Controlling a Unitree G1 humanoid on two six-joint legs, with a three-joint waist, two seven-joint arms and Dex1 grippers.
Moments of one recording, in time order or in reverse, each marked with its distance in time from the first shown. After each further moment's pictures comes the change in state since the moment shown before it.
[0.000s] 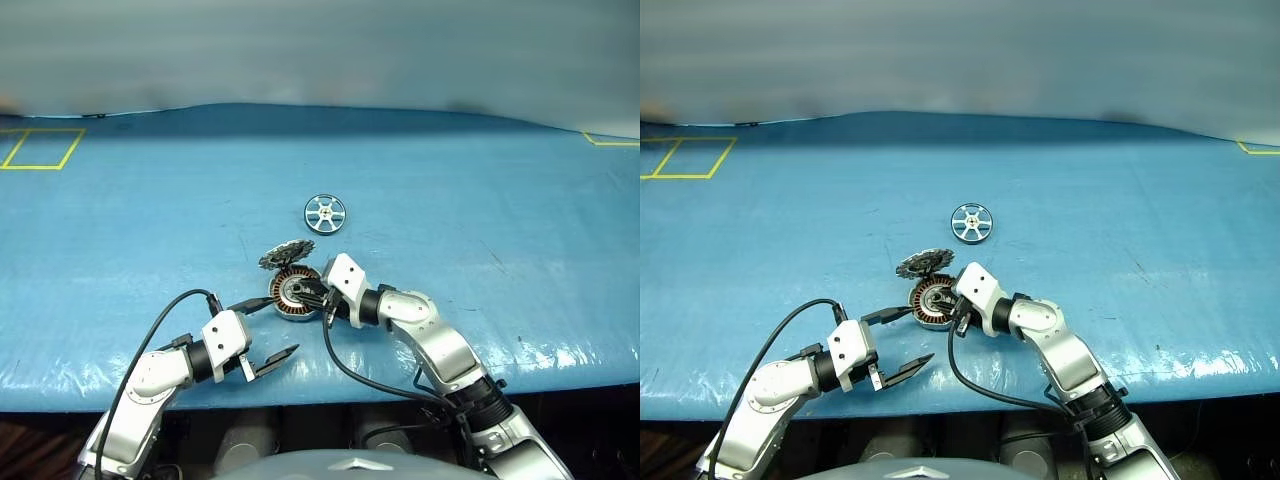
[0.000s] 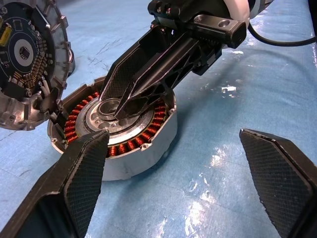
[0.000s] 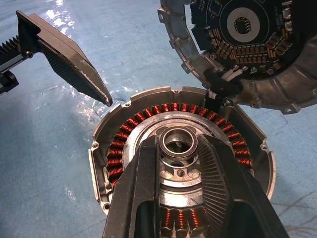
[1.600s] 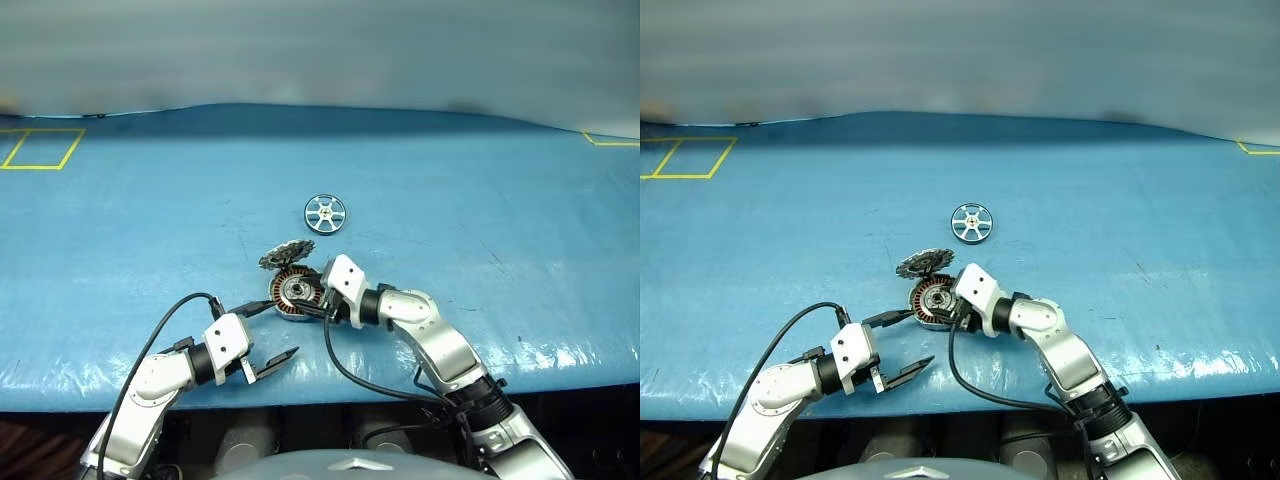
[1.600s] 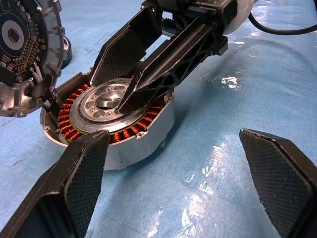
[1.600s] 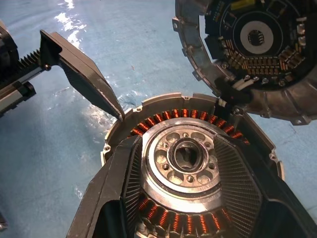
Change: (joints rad) left arm 0.003 -0.003 -0.016 0.026 0.020 -0.013 0.023; right arm -0.003 0.002 -0.001 -0.004 0.005 -0.025 0.044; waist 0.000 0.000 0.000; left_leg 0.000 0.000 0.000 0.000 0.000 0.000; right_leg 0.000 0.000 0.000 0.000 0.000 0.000
